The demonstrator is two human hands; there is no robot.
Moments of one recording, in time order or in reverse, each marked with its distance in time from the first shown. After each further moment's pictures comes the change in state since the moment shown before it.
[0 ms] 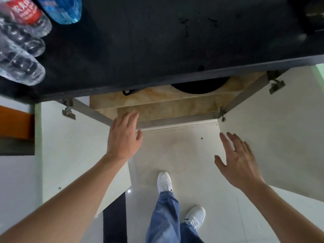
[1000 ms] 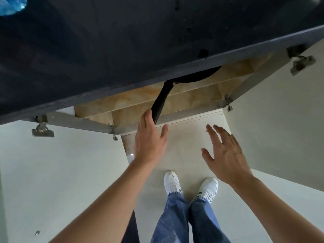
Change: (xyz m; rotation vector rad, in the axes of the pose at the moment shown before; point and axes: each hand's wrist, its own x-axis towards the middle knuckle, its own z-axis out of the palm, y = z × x) left_hand 0.045 0.072 0.055 -0.510 -0.061 -0.211; right_hand 0.052 -0.039 0.048 0.162 -0.016 0.026
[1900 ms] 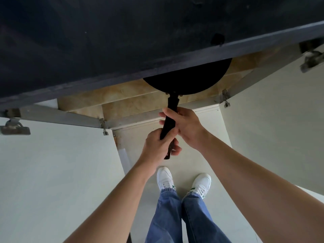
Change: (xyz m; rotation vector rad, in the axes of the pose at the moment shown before) left_hand -0.007 0.007 0.022 -0.934 -0.398 -0.448; right_hand 0.107 -0.074 0.017 1.427 -0.316 0.417
